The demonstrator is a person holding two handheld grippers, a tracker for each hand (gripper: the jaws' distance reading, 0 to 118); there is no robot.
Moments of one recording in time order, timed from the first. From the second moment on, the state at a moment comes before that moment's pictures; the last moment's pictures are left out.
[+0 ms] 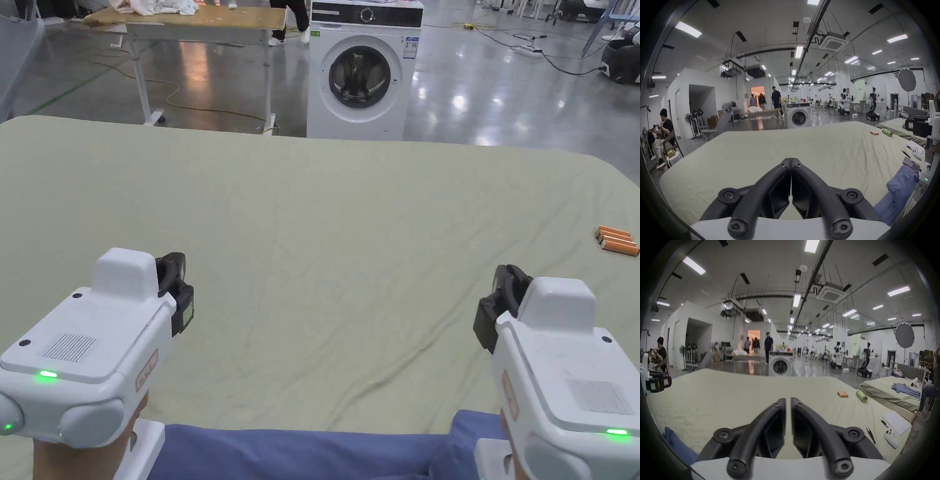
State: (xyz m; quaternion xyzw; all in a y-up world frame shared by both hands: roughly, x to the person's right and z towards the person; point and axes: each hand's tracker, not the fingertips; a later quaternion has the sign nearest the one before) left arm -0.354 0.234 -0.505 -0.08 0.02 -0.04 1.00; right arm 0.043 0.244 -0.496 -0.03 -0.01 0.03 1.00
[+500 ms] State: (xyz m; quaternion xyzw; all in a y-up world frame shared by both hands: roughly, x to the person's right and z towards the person) left arm -0.436 0.213 -0.461 -0.19 0.04 0.00 0.98; right arm 0.022 0.234 -0.496 -0.03 0.02 0.04 1.00
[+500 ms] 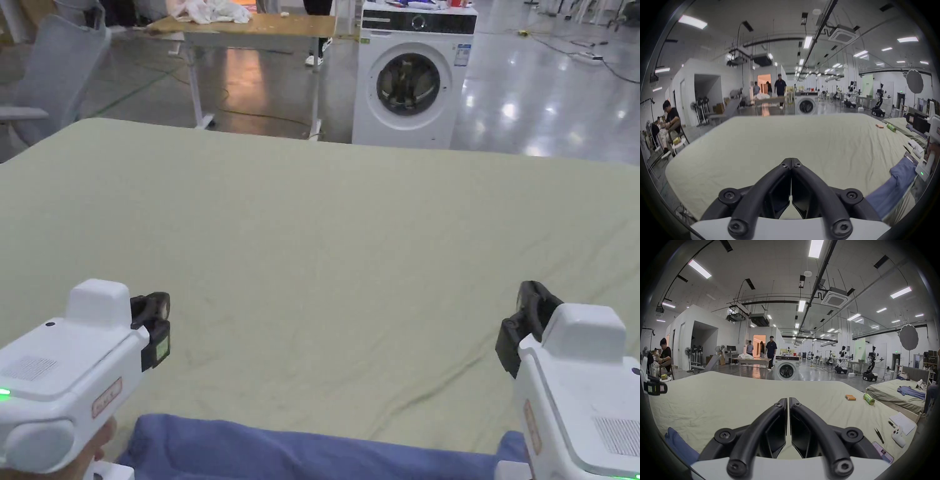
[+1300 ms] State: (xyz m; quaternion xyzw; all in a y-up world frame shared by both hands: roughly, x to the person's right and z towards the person) left arm -0.546 0.043 -0.442 -0.39 -0.18 0.46 0.78; right arm 0.007 0.205 -0.505 -0.10 0.06 0.06 0.99
